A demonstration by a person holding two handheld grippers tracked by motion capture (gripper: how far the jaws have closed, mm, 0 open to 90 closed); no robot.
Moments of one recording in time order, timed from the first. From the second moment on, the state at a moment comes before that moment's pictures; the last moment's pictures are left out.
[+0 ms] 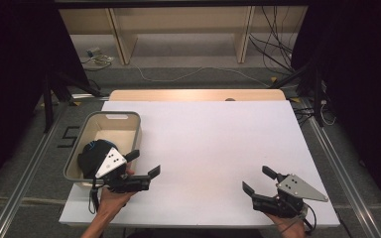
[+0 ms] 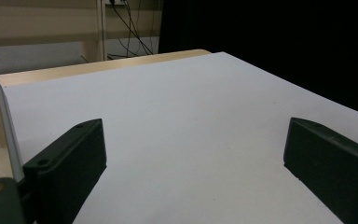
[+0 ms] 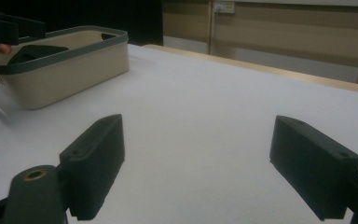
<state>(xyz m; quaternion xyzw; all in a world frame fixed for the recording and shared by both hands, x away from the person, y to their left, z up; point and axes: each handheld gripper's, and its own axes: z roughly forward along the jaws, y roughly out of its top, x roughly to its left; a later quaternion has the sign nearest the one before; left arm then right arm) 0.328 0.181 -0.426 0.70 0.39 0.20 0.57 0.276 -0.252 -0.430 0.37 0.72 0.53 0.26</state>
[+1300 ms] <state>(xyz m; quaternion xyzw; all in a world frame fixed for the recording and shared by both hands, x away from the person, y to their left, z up) 0.392 0.160 -0.402 0.79 0.38 0.14 0.46 0.280 -0.246 -0.432 0.36 0.72 0.53 0.26</state>
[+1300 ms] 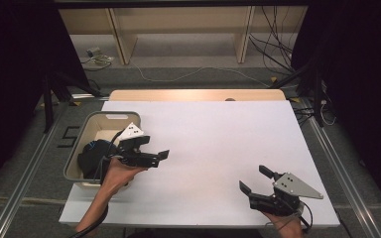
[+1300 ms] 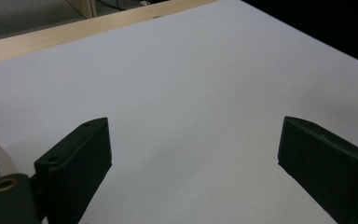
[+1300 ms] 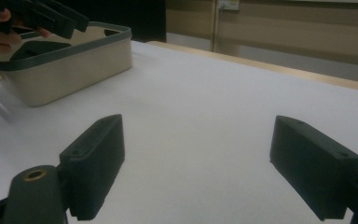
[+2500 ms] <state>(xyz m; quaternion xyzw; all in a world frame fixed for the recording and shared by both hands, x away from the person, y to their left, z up) 0.400 0.239 -0.372 0.79 0.46 0.23 0.34 0.282 -0.245 -0.435 0.36 0.73 0.52 0.26</state>
